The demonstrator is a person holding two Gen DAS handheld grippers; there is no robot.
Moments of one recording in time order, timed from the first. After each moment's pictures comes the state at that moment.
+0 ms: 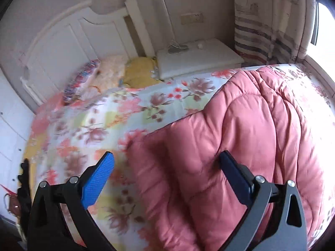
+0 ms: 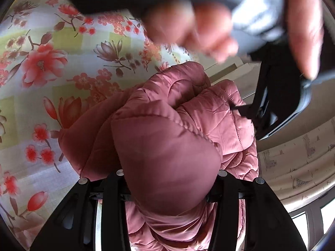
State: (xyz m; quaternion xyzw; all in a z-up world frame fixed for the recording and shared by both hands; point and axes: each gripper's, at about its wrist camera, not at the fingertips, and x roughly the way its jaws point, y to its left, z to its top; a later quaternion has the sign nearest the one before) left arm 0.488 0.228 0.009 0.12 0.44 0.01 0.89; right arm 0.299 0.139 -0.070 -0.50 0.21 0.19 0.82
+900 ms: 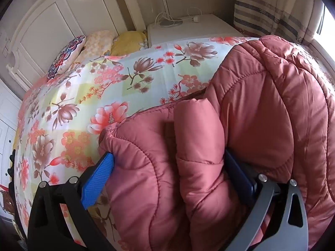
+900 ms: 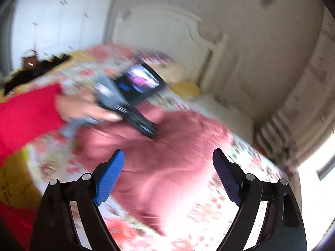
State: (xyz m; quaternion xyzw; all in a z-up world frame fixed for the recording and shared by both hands) left arm 0.514 0.239 -0.060 0.12 0.49 0.00 0.86; right arm 0.320 -0.031 0.065 -0.23 0.29 0.26 0.89
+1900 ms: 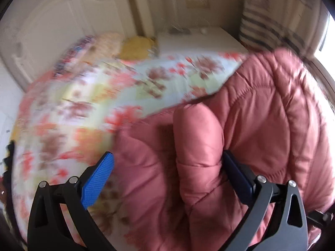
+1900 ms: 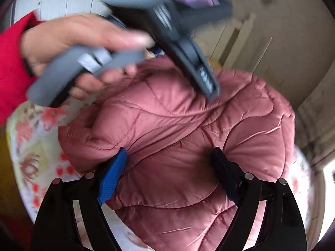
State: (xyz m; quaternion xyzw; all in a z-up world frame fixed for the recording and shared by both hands) left arm 0.492 0.256 -0.023 0.08 0.46 0.03 0.89; right arm 0.364 0.053 -0.048 -0.25 0.34 0.29 0.86
